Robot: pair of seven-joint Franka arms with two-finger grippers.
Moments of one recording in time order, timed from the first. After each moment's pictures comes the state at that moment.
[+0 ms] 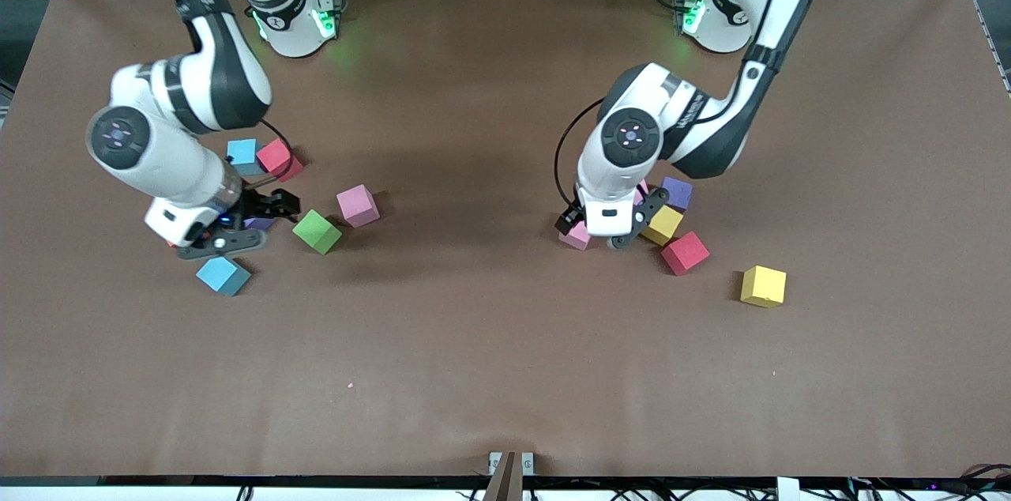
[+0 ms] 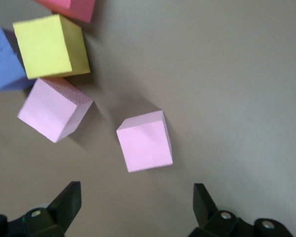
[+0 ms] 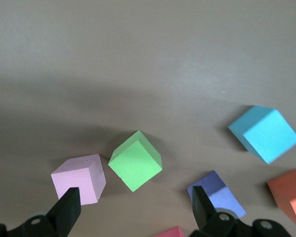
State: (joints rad) left arm -0.48 0.50 -0.18 -1.68 0.03 2.11 -1.54; right arm 0.19 0.22 0.01 -1.99 0.01 2.16 -0.10
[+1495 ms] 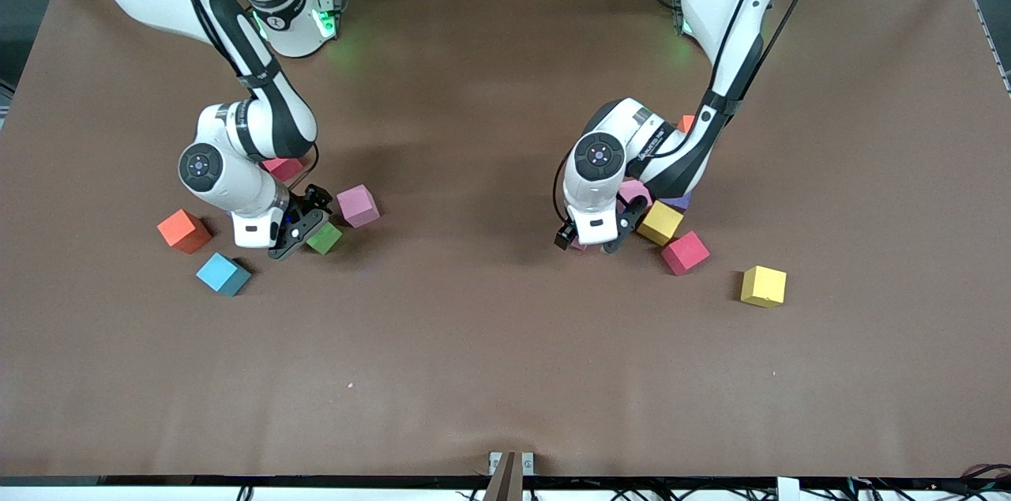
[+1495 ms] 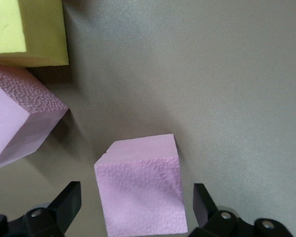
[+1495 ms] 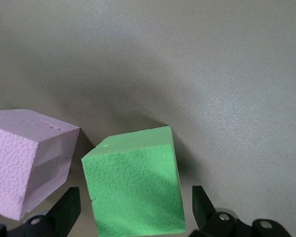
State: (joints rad) left arm -0.49 0.62 -0.17 -1.76 0.12 2.32 -1.65; right arm 0.18 0.37 0.00 -2.23 0.16 2.54 -0.71
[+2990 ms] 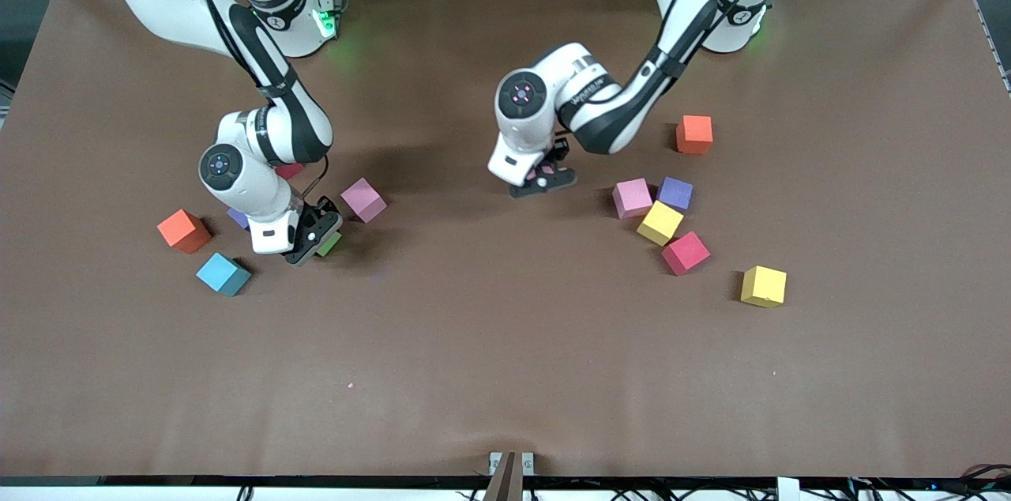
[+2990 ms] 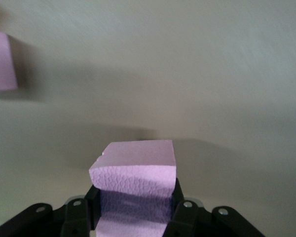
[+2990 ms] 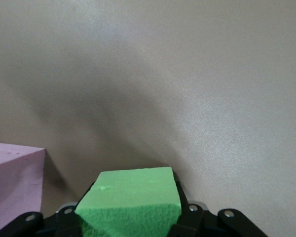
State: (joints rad) left arm -0.55 0.58 -0.39 -1.72 0.15 2.11 -1.15; right arm 0.22 0.42 0.00 -2.20 0.16 2.65 -0.78
